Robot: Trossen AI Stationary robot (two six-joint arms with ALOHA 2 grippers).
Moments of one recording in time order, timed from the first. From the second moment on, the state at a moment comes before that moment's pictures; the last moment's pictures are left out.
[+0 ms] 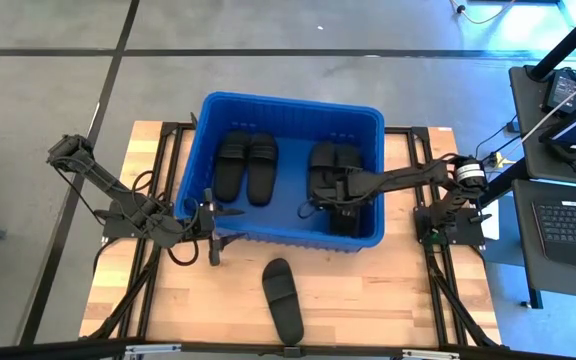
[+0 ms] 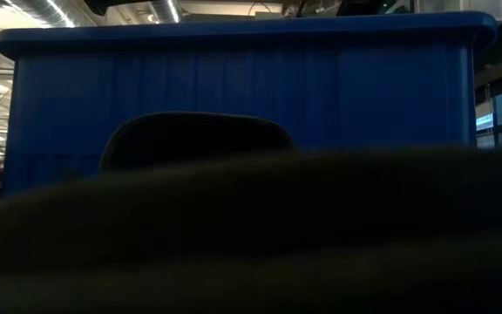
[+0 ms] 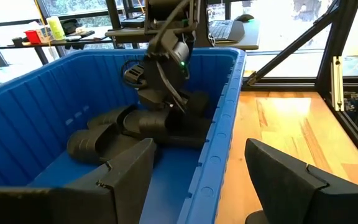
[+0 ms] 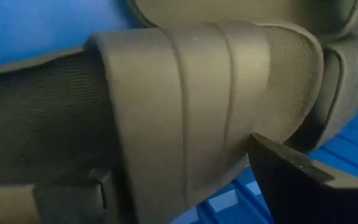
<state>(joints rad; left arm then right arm) -0.59 0.99 0.66 0.04 -0.83 -0.15 -0.01 1.75 1.21 -1.07 0.36 0.21</state>
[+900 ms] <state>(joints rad) -0.59 0.99 0.66 0.03 -0.83 -0.15 -0.03 1.75 1.32 -1.25 0.16 0.14</state>
